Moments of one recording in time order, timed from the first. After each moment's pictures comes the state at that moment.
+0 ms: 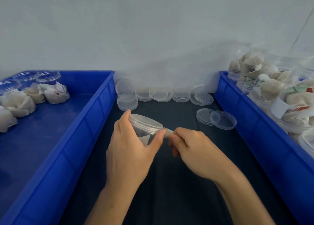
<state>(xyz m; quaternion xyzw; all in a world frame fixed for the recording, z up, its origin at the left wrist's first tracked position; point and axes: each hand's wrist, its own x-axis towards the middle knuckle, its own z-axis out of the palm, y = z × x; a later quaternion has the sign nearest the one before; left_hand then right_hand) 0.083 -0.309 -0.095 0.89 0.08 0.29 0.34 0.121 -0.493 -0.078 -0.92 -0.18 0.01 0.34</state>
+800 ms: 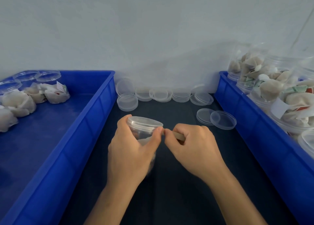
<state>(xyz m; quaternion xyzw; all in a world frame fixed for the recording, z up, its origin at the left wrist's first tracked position) 0.082 -0.305 -0.092 0.85 0.08 0.26 0.45 0.114 -0.475 -0.077 -0.90 -0.17 -0.17 0.35</state>
